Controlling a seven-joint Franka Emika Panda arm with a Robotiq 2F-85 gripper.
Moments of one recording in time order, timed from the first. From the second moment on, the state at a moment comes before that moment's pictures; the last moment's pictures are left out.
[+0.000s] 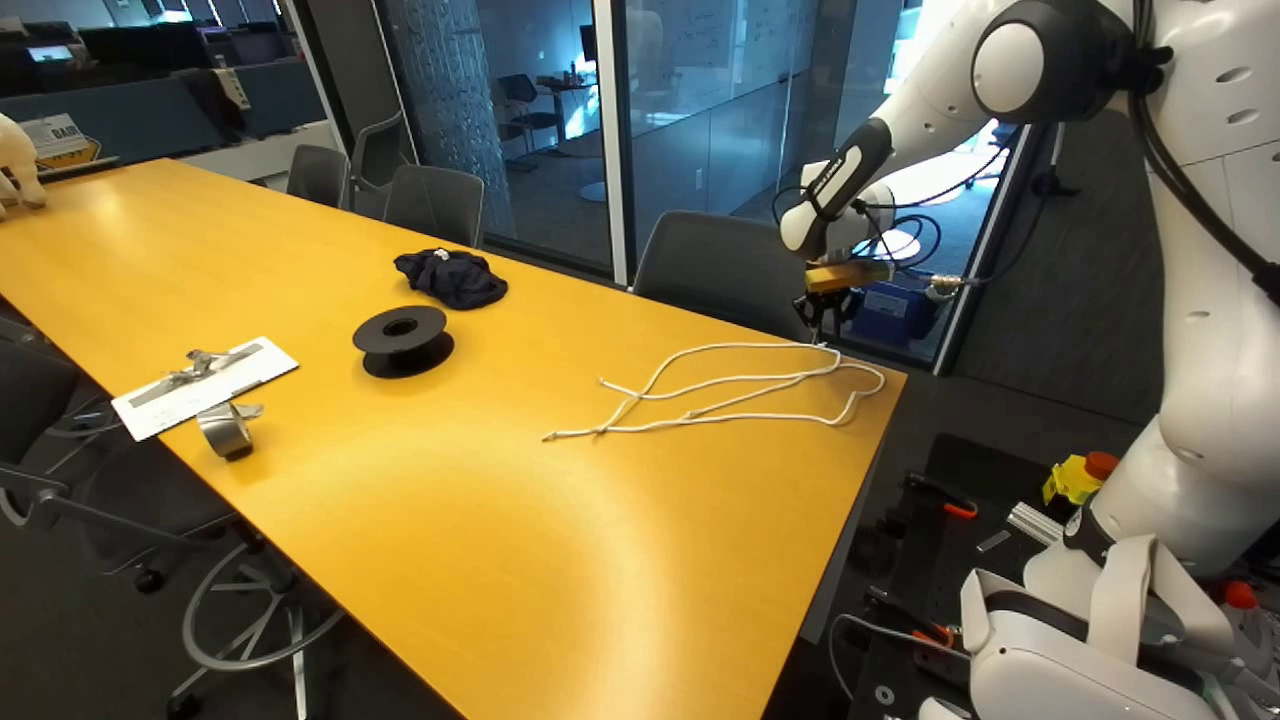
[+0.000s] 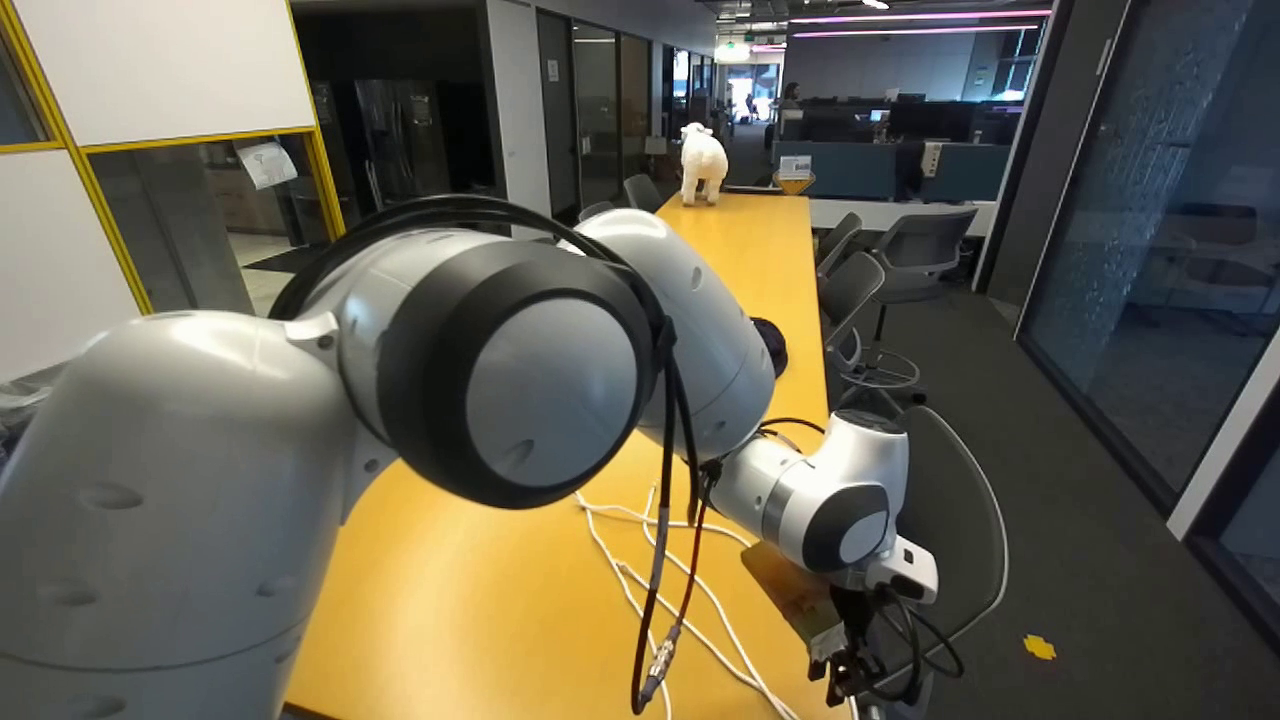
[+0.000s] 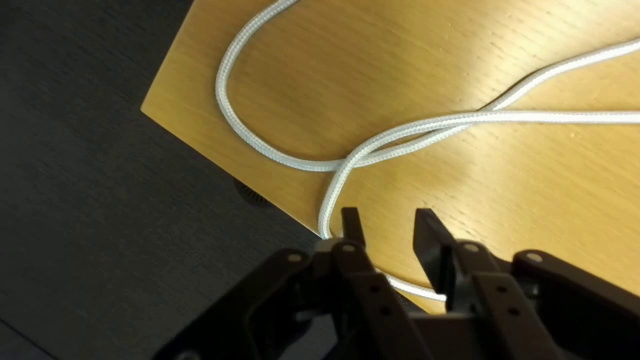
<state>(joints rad) -0.34 0.55 -0.30 -1.96 0.02 2.38 0.31</state>
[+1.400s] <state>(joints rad) -0.13 0.61 -0.03 -1.77 0.22 2.24 0.27</state>
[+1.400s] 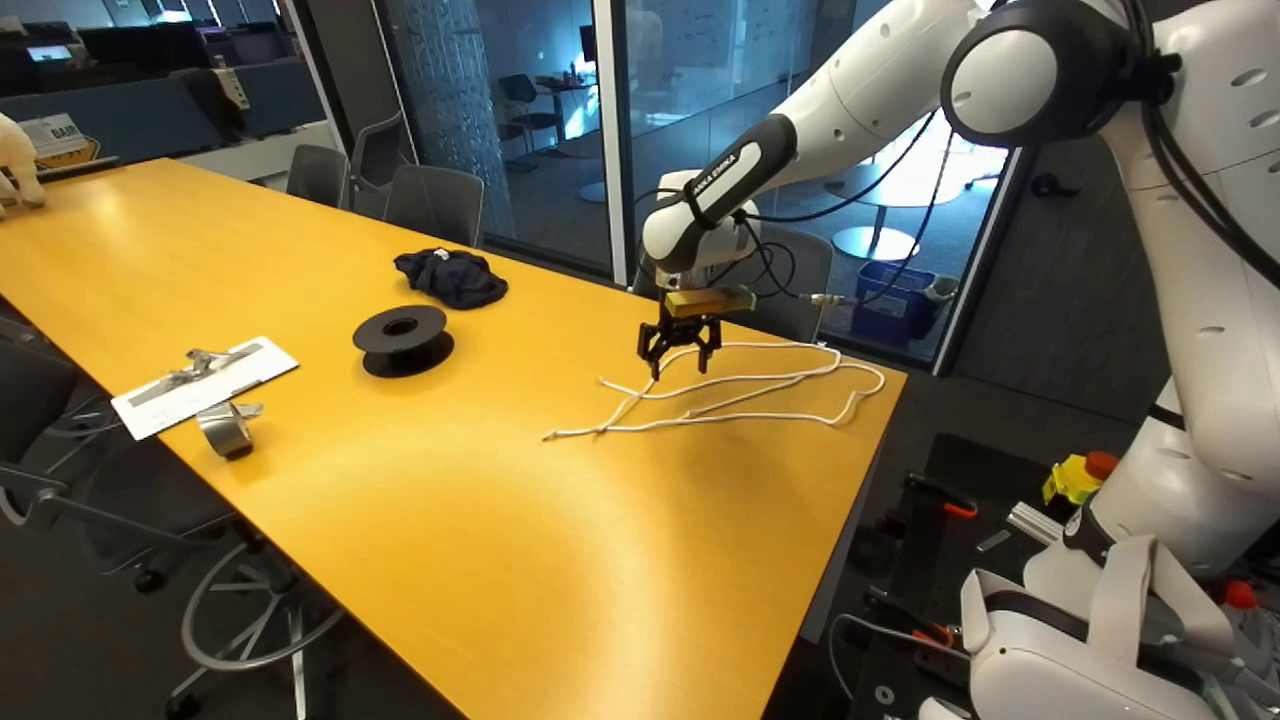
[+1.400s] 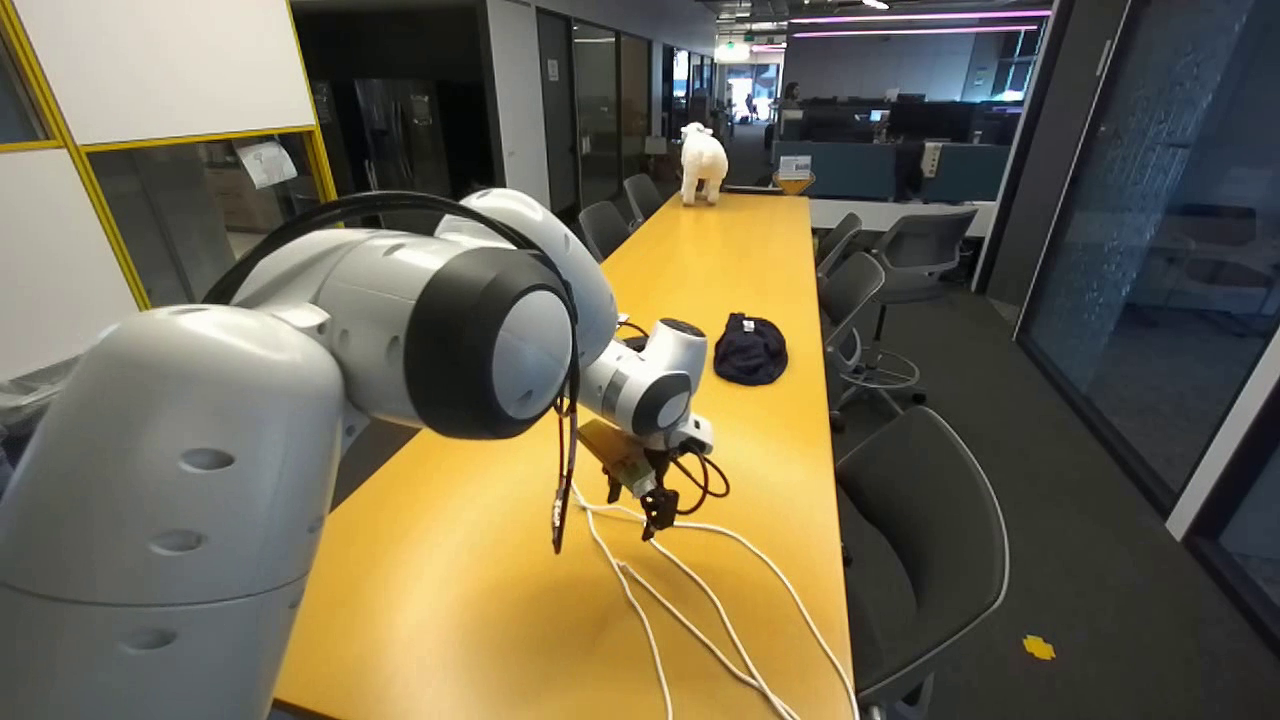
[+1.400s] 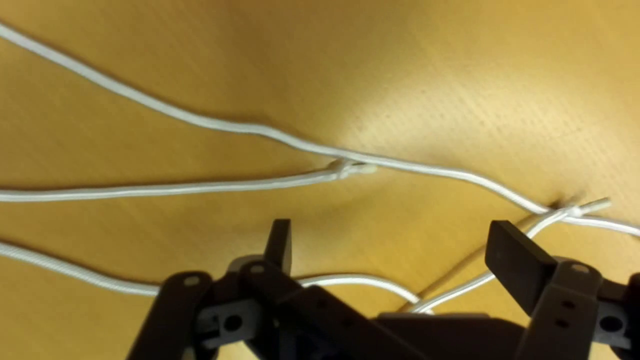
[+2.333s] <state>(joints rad) -0.03 0.88 -0.02 -1.43 0.33 2.21 0.56</state>
